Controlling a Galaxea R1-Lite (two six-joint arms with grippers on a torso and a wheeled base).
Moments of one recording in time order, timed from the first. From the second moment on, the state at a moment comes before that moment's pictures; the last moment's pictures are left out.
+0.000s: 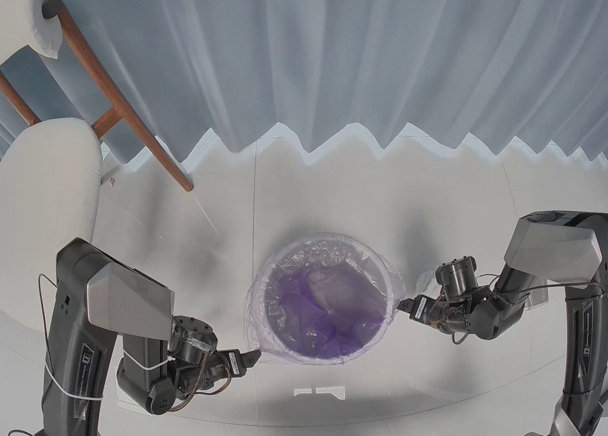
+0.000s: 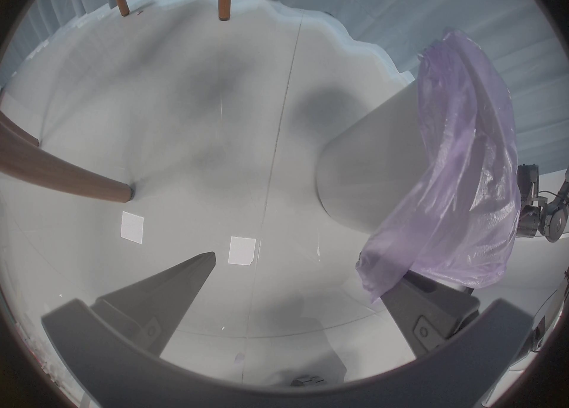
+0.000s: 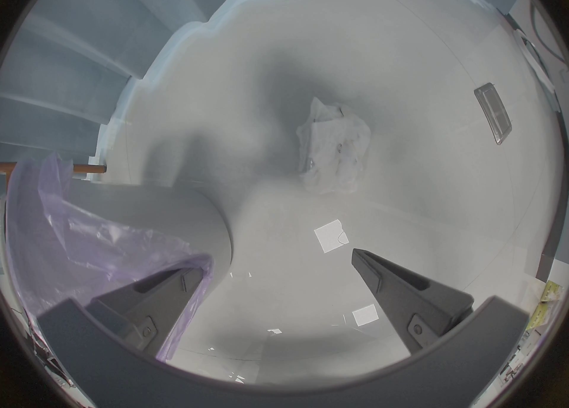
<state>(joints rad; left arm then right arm) -0.44 2.49 -0.37 -1.39 0.02 -0.54 0.33 2.37 -0.79 -0.73 -0.03 0.65</state>
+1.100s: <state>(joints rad) -0.49 1.64 -0.02 -1.52 0.07 -0.70 0.44 1.47 -0.32 -0.69 0.05 0.87</state>
